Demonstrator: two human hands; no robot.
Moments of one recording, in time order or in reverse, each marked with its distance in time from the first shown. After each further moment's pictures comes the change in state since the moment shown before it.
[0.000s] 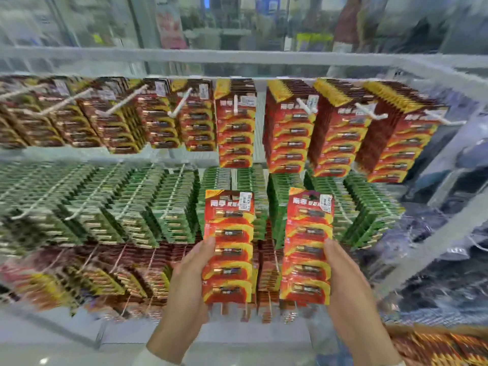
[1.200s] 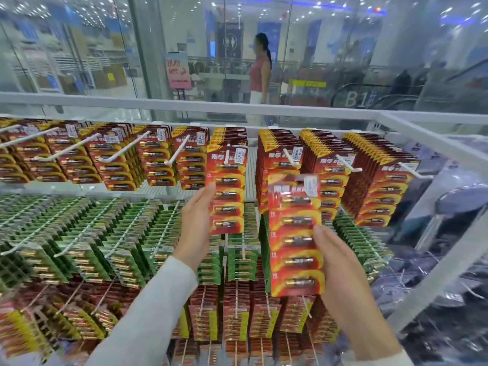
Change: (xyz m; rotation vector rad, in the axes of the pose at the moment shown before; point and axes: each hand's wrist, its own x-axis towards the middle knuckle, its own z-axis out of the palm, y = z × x) left_hand 0.095 0.102 0.086 0.075 -0.013 0.277; right_hand 0.020 -0.085 0.033 -0.128 -0.135 -0.151
